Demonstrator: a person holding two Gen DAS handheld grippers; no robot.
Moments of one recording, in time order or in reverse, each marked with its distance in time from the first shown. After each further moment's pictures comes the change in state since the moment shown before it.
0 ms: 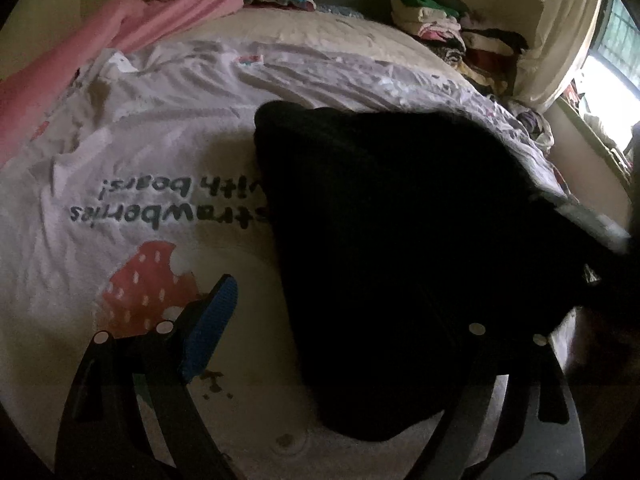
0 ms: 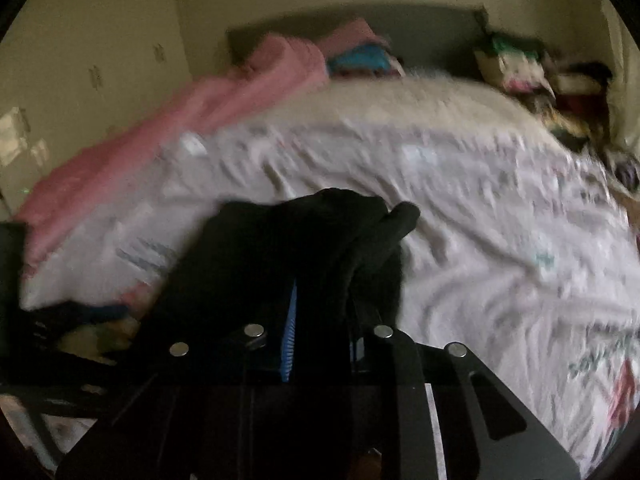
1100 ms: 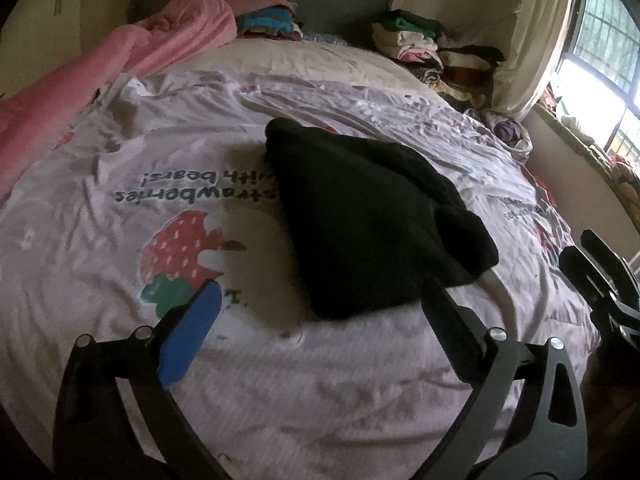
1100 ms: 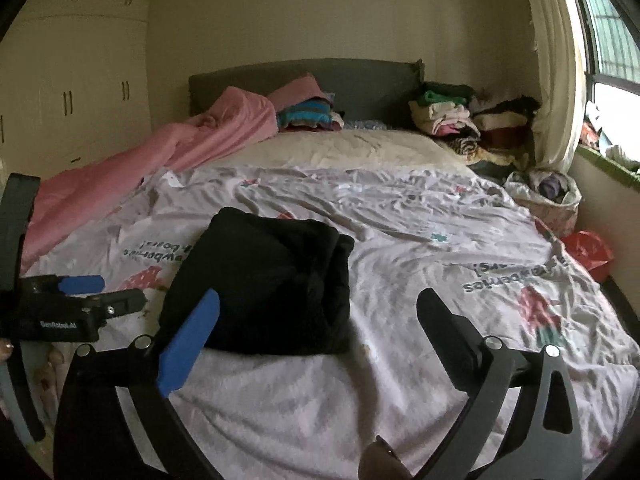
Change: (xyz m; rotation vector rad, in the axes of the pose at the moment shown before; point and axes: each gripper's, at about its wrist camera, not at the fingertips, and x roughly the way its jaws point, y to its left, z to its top) left arm -0.086 -0.005 -0.055 0.038 -0.123 -0.015; right arm -0.157 0.052 -0.092 0.004 -0.256 -0.230
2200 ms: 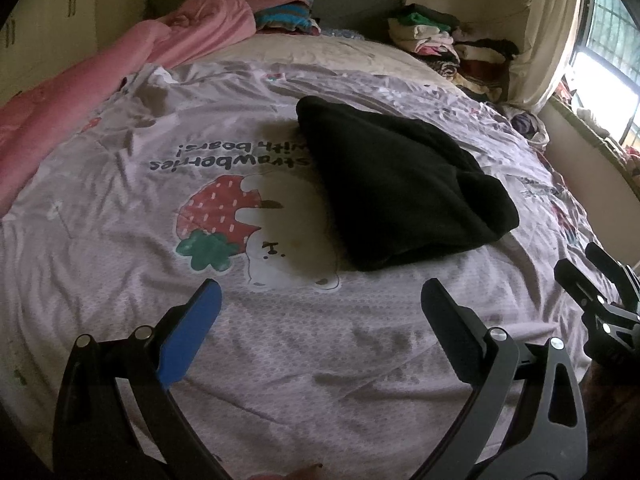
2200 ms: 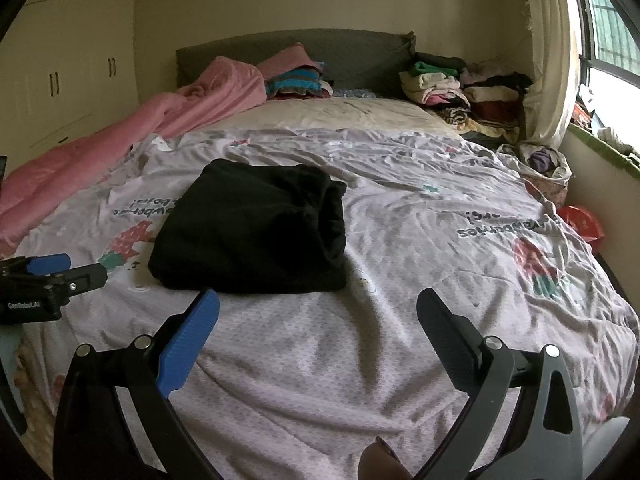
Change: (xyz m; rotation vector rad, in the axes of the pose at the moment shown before) left arm -0.011 0.013 -0.032 -0.004 0.020 0.071; right arm 0.004 0.004 -0.040 0.017 0.114 -0.035
